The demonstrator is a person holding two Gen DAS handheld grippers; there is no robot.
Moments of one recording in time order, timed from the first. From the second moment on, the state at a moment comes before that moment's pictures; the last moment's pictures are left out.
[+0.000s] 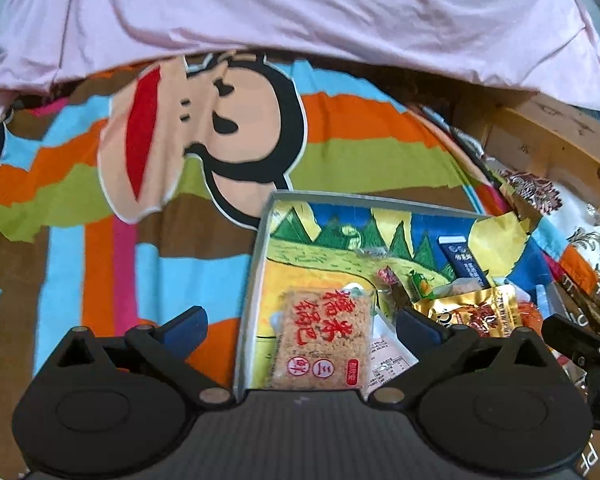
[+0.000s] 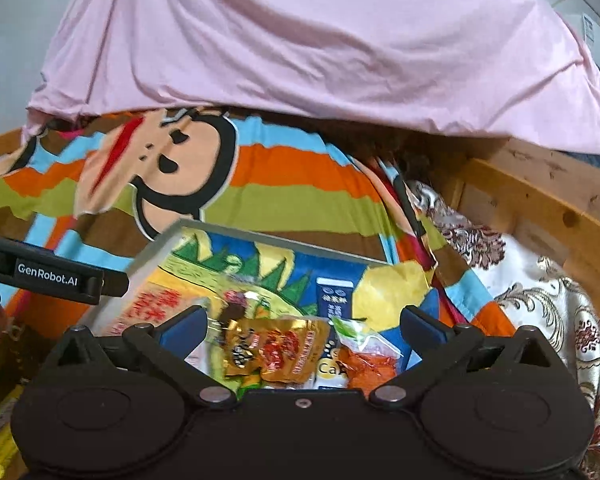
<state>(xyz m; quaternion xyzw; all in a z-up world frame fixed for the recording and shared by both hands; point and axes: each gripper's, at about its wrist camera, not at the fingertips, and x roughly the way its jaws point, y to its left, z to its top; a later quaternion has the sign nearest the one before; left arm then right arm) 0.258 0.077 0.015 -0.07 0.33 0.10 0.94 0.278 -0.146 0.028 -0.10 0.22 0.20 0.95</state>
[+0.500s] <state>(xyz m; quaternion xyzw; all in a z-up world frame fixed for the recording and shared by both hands) 0.167 0.094 0.056 -0.07 0.28 0.09 0.95 0.206 -0.152 0.054 -0.09 0.24 0.24 0.94</state>
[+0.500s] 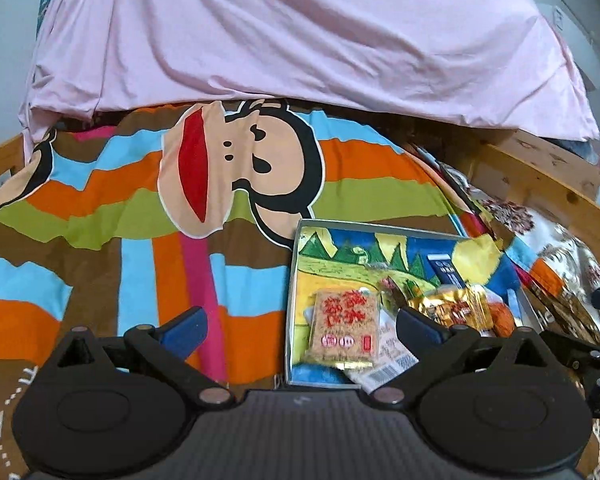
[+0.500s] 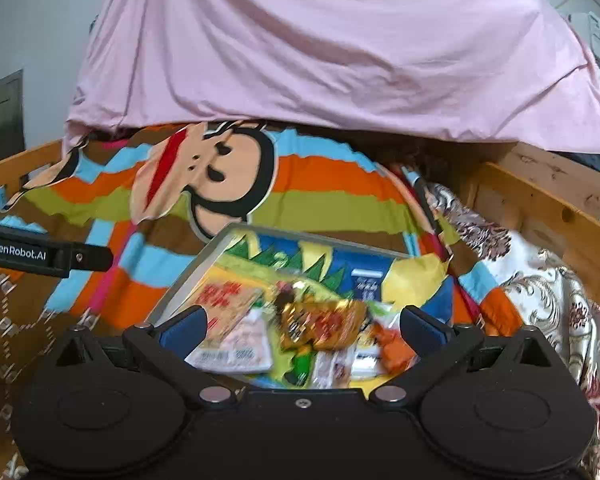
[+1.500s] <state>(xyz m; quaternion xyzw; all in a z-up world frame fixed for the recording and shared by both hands) 0.060 0.060 0.007 0.03 0.40 0.01 0.92 0.116 -0.170 0.004 -0.11 0.38 0.30 0.87</state>
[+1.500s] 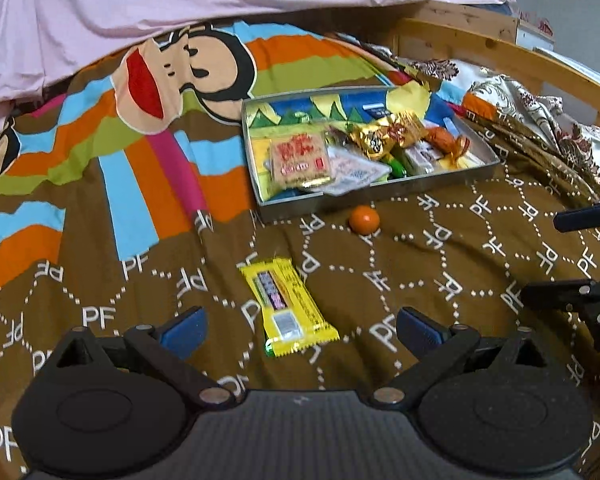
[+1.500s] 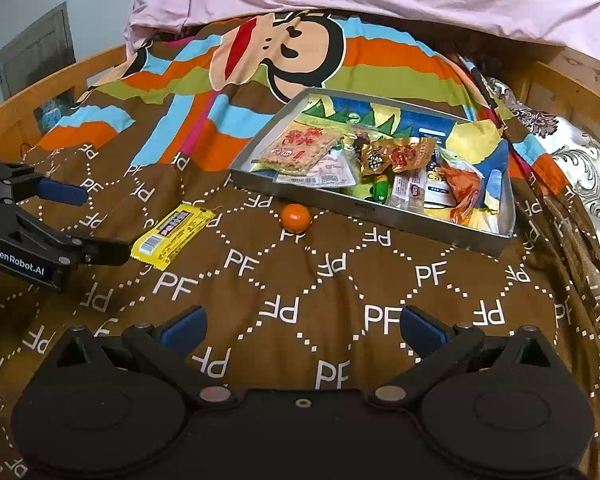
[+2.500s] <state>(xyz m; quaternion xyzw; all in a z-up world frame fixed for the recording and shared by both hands) 0.075 0.072 -0.020 0.01 0.43 0.01 0.90 0.140 -0.143 -0.017 -0.11 0.39 0.32 0.86</state>
